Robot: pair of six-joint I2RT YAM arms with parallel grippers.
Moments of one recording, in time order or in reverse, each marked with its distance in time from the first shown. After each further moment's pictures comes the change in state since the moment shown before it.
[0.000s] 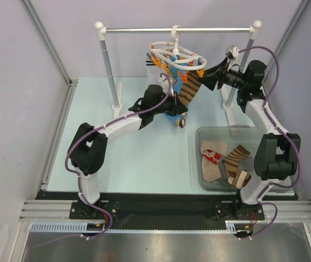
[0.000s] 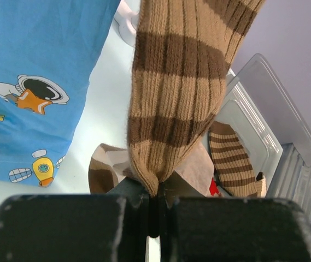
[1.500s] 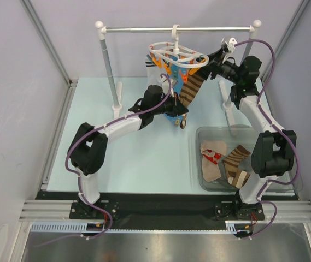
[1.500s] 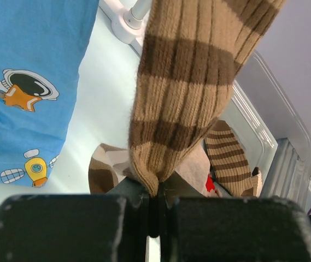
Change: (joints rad) left arm 0.001 0.002 -0.010 0.016 0.031 -0.004; right arm 0.079 0.048 0.099 0.179 0.111 0.034
